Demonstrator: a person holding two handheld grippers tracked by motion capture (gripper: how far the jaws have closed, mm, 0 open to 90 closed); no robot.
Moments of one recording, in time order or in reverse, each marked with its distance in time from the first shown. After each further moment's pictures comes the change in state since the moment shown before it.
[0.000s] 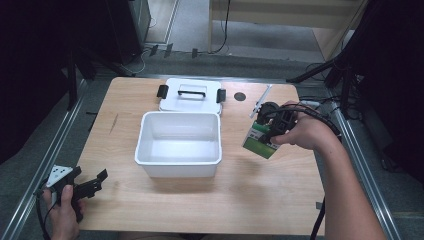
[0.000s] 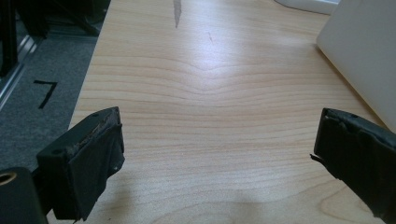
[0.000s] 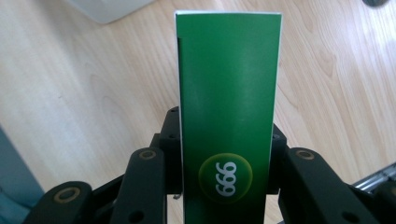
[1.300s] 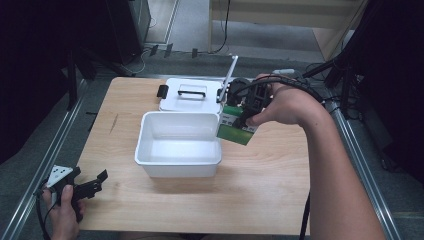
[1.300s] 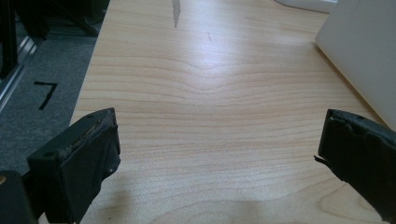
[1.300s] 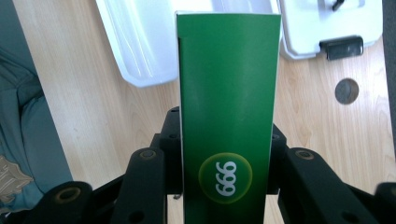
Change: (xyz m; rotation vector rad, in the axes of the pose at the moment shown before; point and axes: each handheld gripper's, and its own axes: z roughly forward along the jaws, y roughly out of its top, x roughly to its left) left arm 0.000 0.000 -0.001 0.003 -0.006 0.007; right arm 0.028 0.083 -0.066 -0.044 0.027 -0.202
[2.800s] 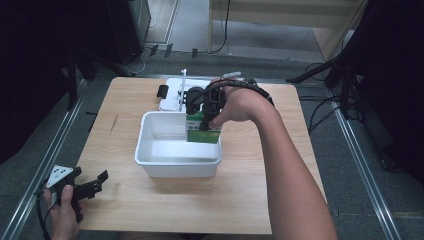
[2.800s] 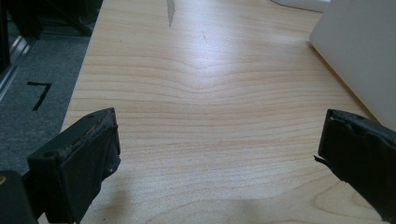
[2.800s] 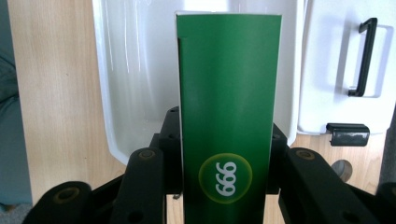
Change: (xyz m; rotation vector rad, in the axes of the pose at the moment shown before) left arm 0.000 0.000 0.000 0.000 -0.020 0.003; right arm 0.009 0.074 0.054 0.019 0.026 -0.229
